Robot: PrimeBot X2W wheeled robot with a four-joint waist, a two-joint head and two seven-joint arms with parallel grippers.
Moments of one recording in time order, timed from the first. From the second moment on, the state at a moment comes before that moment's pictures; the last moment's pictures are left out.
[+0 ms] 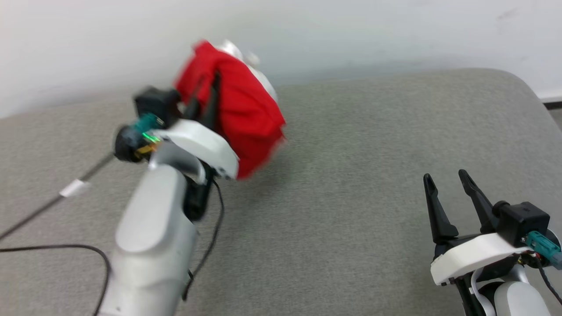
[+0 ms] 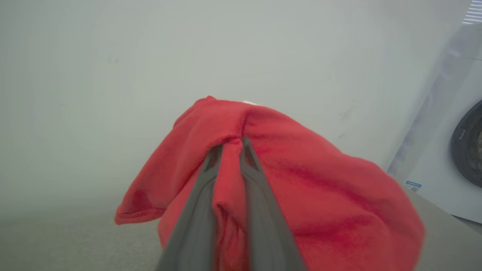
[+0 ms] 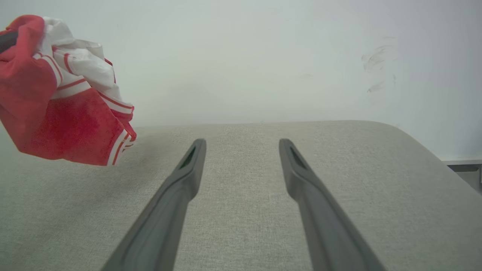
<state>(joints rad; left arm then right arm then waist) -0.71 0.09 -0.20 0.60 -0.33 -0.09 -0.17 -0.10 -0.06 0.01 0.04 0.14 0.13 -0.04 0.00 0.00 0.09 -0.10</state>
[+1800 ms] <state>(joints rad) -0.17 0.27 -0.29 0.28 -0.44 0.10 -0.21 0.00 -0.05 -0.01 0.01 0.15 0.13 0.00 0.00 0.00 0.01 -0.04</state>
